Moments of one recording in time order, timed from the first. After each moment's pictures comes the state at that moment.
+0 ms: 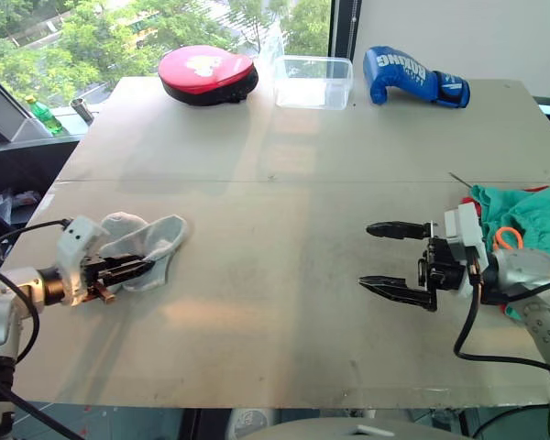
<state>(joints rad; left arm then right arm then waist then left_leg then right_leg) -0.06 0.99 0.31 0.18 -0.39 0.56 -1.15 -0.14 -0.69 -0.06 -0.51 0.69 0.50 1.04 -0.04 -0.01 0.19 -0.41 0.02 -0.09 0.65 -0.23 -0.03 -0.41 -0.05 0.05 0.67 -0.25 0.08</state>
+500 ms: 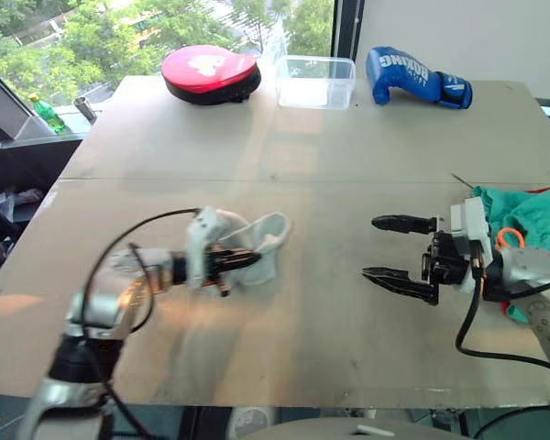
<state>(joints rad) -0.33 0.61 -0.05 -0.17 -0.43 0.82 -0.88 -0.14 -0.69 -0.09 -0.51 0.69 0.50 0.98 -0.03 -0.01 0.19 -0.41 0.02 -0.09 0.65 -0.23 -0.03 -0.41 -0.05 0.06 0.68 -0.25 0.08</state>
